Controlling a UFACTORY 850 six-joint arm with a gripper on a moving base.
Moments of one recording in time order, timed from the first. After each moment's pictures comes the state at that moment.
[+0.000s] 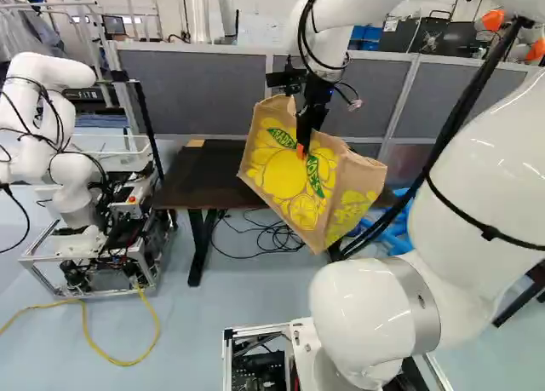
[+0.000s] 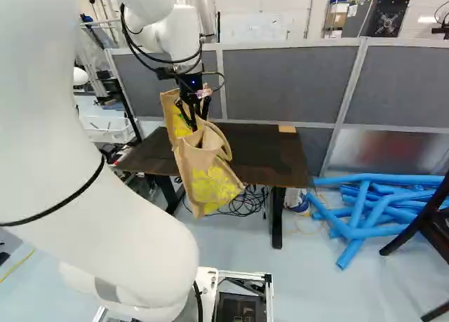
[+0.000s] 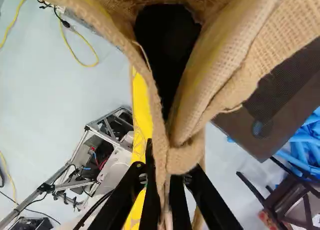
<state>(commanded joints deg) -0.9 4.6 -57.5 4.2 -57.0 -36.1</state>
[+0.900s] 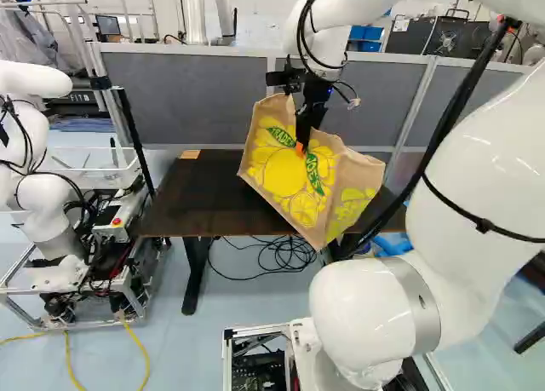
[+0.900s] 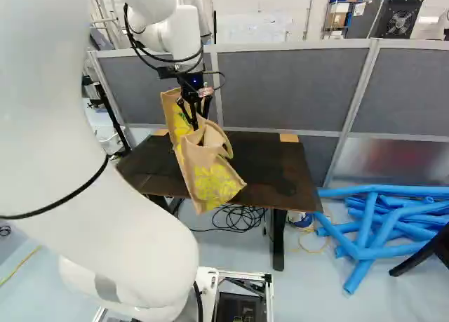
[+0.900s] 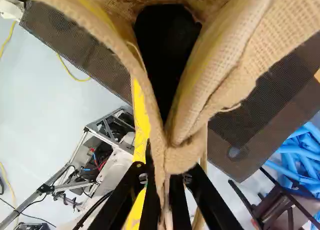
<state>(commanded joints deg) -1.0 2.4 -59.6 4.2 -57.0 -36.1</state>
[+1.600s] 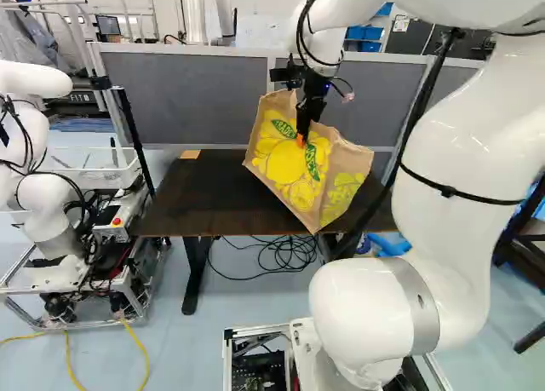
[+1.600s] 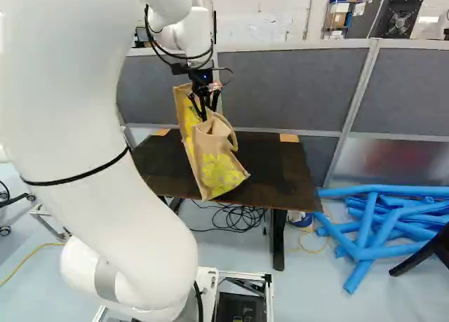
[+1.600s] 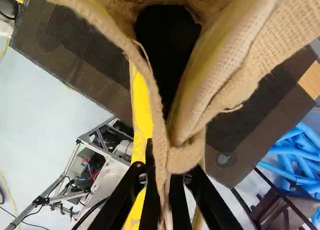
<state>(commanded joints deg) -3.0 -6.9 -69.3 4.2 -56.4 -36.1</state>
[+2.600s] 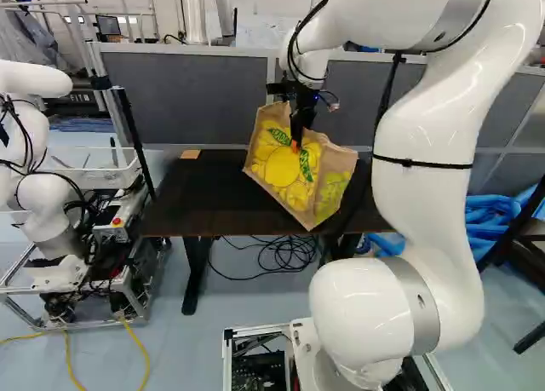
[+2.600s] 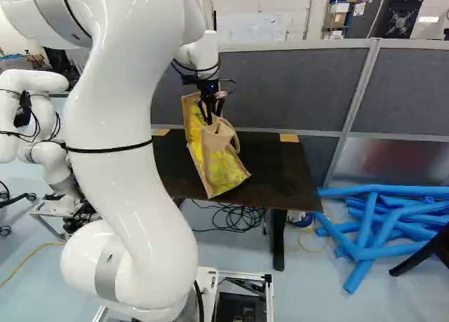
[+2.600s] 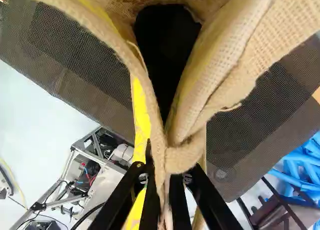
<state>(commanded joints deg) -2.8 -20.1 -77.4 4.2 -56.4 -36.1</state>
